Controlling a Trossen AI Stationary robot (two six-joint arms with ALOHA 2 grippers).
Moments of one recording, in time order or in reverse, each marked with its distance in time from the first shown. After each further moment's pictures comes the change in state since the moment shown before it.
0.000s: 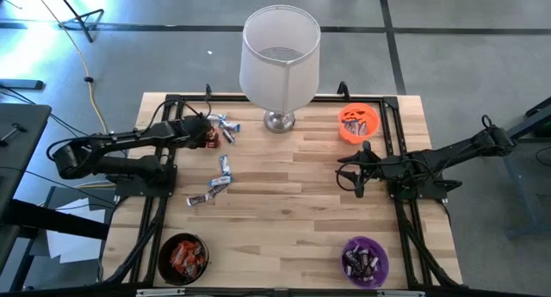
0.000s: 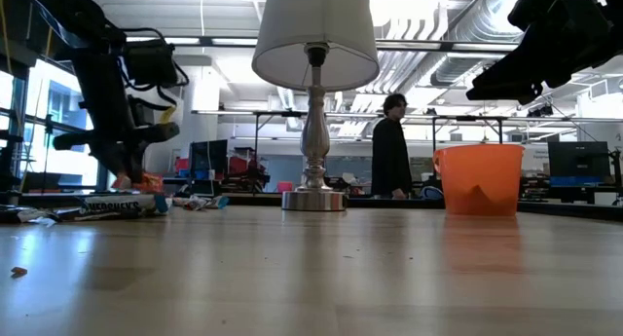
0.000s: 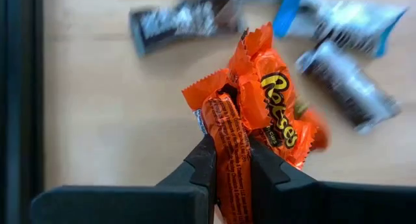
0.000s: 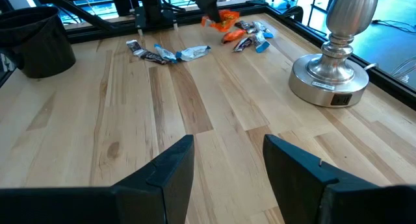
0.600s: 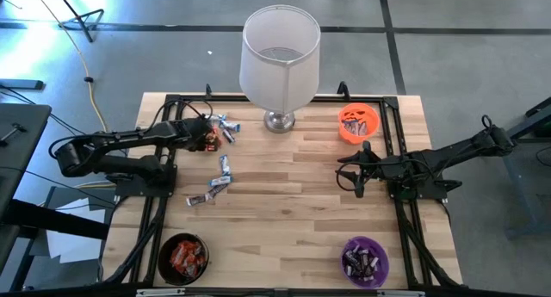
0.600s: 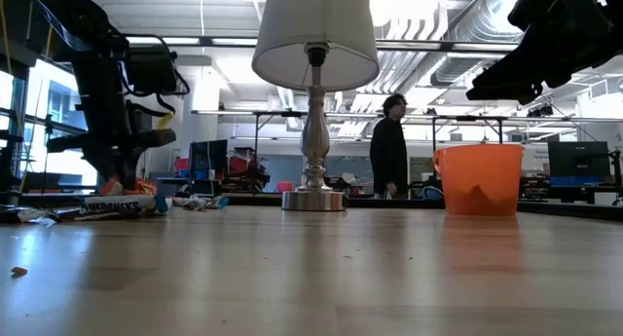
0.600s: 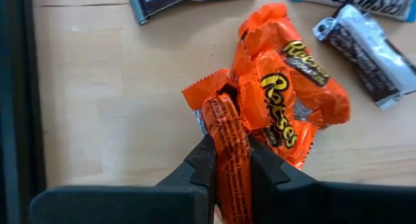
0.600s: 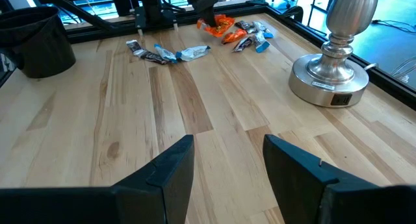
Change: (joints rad) left arm 0.001 0.034 0.001 -0.035 0.048 -0.003; right arm 0.000 0.000 0.000 0.000 0.000 0.000
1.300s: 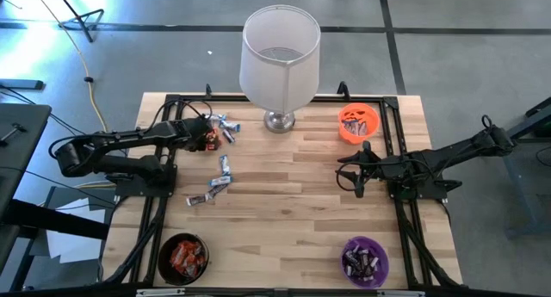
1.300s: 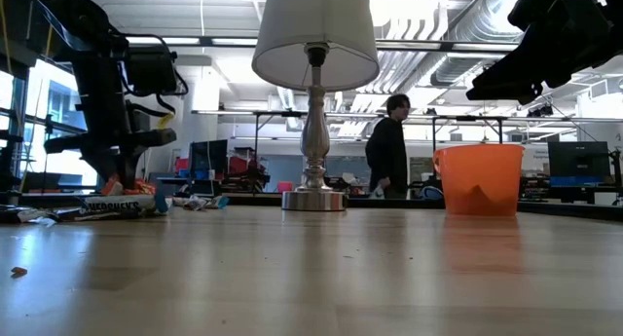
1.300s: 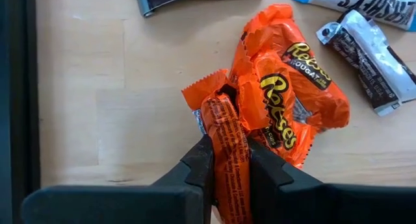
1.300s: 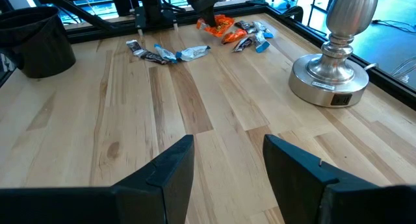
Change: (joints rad) left arm 0.000 0.000 0.000 -0.004 0.005 -0.061; right arm 0.000 0.000 0.000 0.000 0.000 0.000
